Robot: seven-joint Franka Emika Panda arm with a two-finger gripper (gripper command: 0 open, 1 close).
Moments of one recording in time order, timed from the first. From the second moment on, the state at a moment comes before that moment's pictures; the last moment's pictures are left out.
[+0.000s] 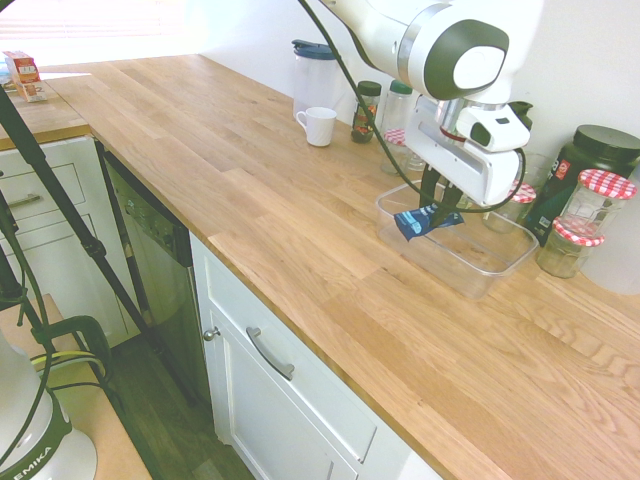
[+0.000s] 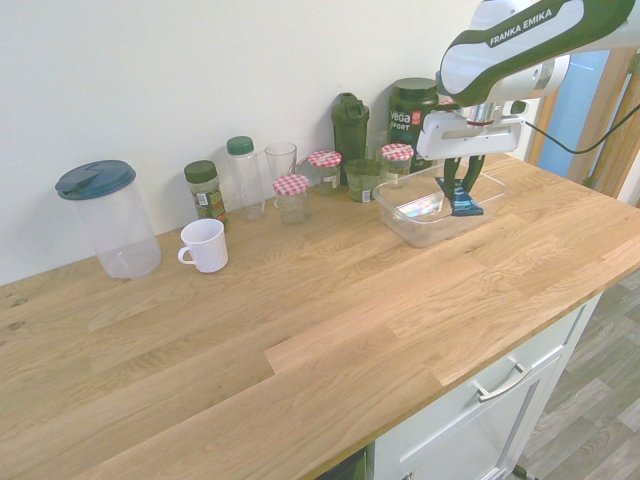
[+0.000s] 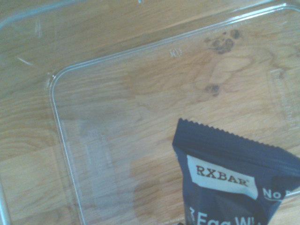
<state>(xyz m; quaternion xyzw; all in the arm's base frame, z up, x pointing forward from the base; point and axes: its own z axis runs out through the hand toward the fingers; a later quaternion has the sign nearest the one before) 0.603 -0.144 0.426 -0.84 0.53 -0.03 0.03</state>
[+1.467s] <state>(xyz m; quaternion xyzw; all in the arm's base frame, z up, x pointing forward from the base) 0.636 -0.152 0.414 -0.83 0.55 -0.03 0.04</state>
